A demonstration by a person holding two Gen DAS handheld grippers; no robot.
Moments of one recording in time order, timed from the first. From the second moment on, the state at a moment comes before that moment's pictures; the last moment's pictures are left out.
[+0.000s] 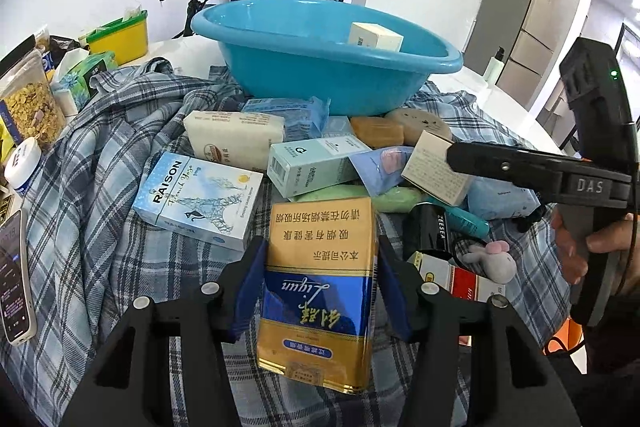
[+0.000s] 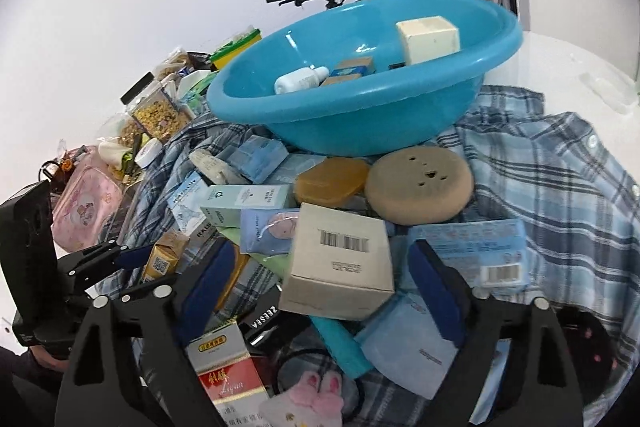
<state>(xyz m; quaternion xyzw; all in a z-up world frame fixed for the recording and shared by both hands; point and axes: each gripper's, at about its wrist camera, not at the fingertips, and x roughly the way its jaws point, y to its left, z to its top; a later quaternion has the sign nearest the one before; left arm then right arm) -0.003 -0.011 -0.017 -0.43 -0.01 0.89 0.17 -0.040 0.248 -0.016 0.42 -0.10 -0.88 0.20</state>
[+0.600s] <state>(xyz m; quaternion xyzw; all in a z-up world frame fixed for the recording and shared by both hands) -0.004 -0.004 -0.022 -0.43 0.00 0.88 0.17 -0.046 0.239 -0.036 0.43 -0.10 -0.88 0.20</state>
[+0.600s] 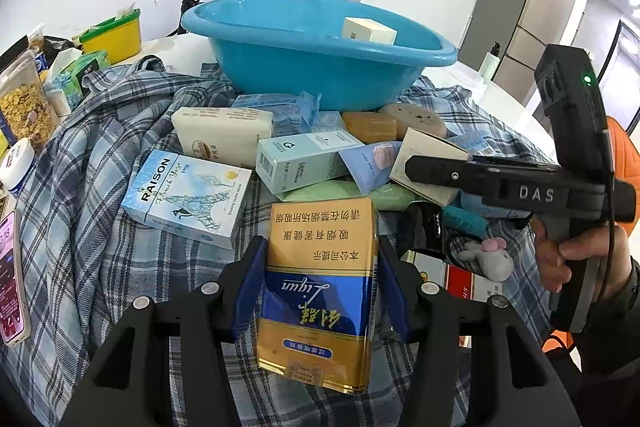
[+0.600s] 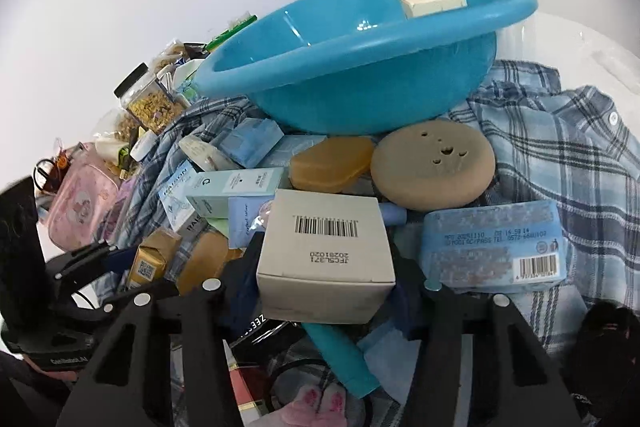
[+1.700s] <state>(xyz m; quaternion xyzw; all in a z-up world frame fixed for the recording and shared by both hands) -0.006 -0.002 -0.020 -0.42 0.00 0.90 0.16 0.004 0.244 0.001 0.34 0.03 -0.94 0.05</state>
